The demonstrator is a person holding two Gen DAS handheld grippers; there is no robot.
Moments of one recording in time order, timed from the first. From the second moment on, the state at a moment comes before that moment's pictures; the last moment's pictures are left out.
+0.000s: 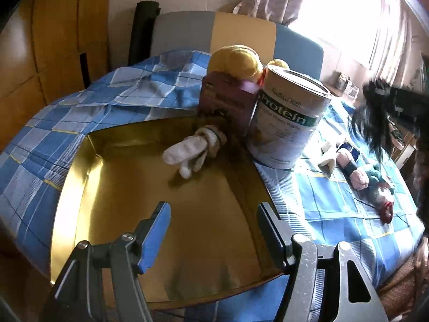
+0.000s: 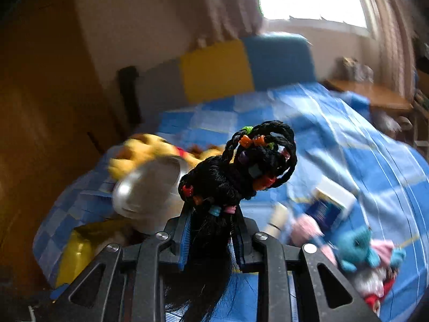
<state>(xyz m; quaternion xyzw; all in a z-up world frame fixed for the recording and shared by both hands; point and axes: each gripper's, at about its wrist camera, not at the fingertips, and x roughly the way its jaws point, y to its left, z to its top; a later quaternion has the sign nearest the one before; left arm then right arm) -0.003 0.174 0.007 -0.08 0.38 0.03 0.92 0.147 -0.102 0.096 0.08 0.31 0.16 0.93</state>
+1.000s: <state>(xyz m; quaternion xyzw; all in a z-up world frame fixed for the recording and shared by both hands) -0.028 0.243 -0.001 -0.13 0.36 0.14 0.91 0.097 0.107 -0.019 -0.07 0.49 0.37 0.79</state>
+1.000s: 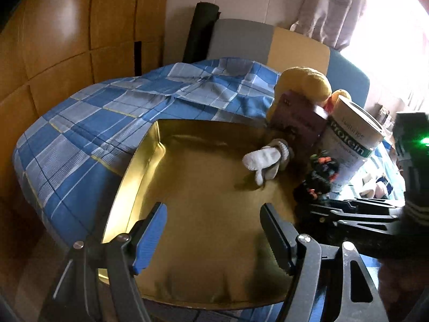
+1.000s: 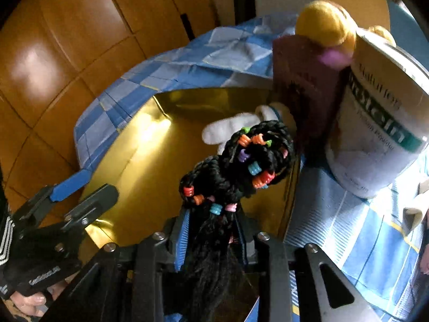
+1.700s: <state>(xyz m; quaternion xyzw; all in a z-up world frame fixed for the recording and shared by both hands) -0.030 0.222 0.002 -0.11 0.36 0.12 0.92 0.085 0.080 -0.010 -0.06 0.45 0.31 0.84</state>
